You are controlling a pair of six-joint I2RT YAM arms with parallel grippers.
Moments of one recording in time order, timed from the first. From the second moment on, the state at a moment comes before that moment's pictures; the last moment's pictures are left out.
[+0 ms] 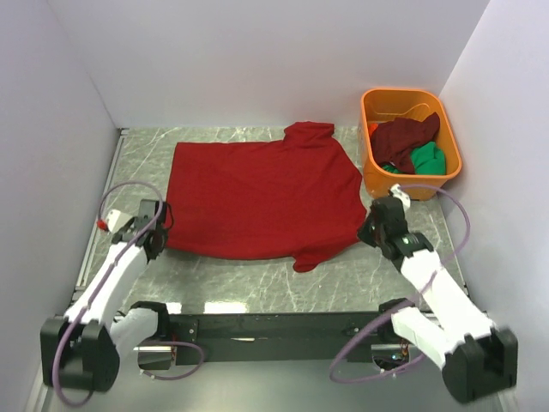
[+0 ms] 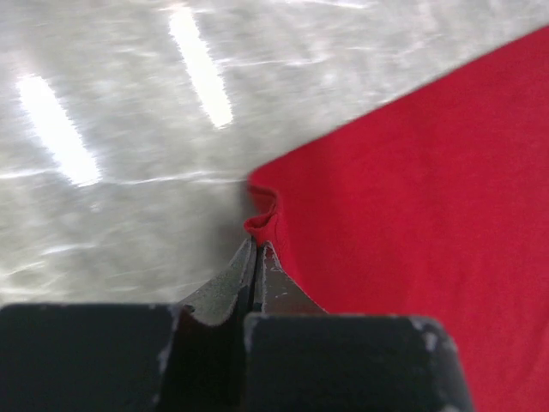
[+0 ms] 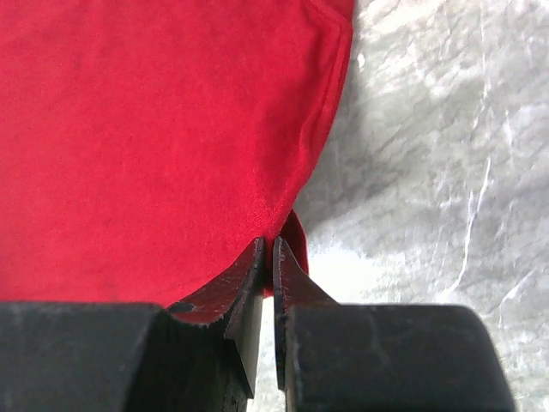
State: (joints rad) left arm -0.10 0.96 0.62 -0.72 -0.52 -1.27; right arm 0.25 0.86 0.59 -0.52 0.16 0.68
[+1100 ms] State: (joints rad) left arm -0.04 1.58 1.04 -0.59 -0.49 -1.25; right arm 0.24 1.58 1.13 -0.43 0.31 0.60
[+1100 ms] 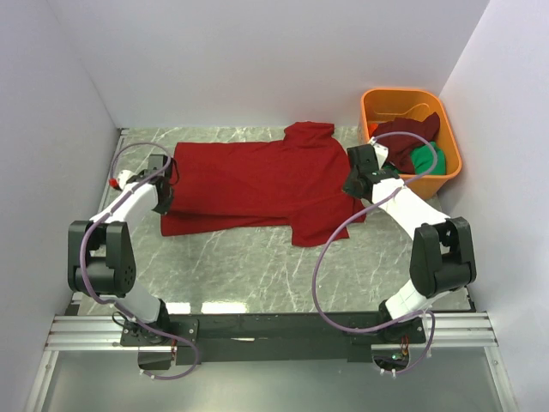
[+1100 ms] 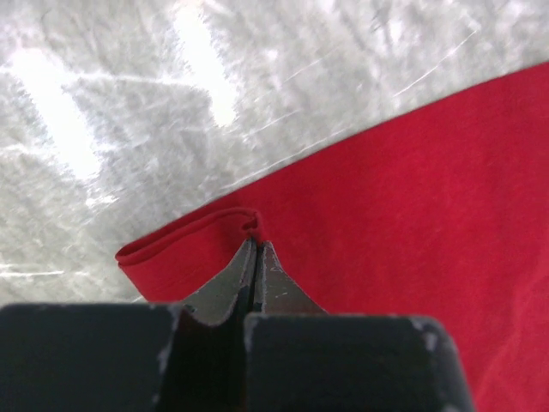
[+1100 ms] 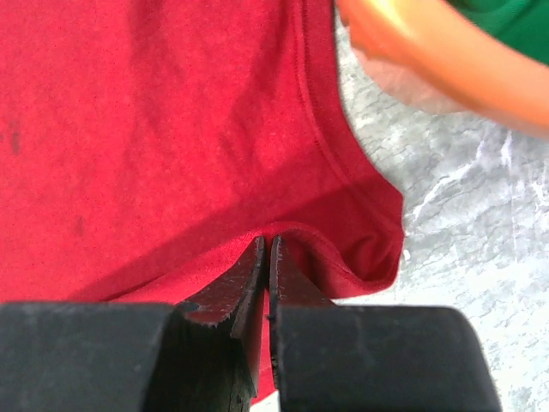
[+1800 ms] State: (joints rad) left arm -0.03 1.74 1.27 -0.61 -0.48 -1.21; right arm 0.20 1.63 1.15 -0.42 0.31 0.58
